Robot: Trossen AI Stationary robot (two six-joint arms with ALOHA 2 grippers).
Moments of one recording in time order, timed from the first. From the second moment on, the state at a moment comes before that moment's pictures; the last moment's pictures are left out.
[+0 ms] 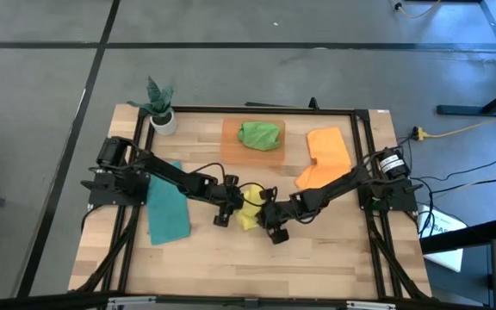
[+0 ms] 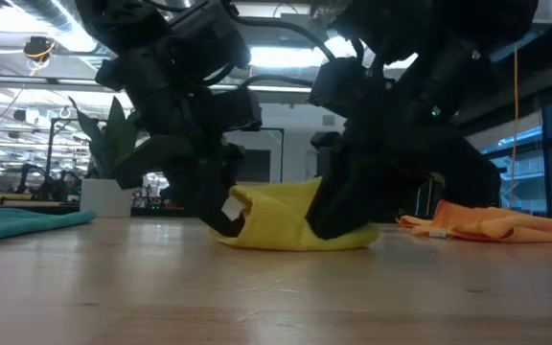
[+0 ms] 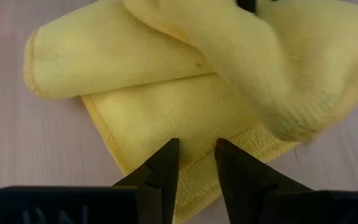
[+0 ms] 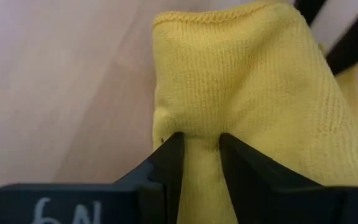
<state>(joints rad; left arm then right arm) -0.14 1.80 0.89 -0.06 -0.12 0.11 0.30 1.90 0.94 0.09 0.15 -0.14</state>
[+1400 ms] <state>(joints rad) -0.14 1.80 0.88 -0.06 -0.08 0.11 0.33 1.94 0.98 0.07 0.06 -0.03</state>
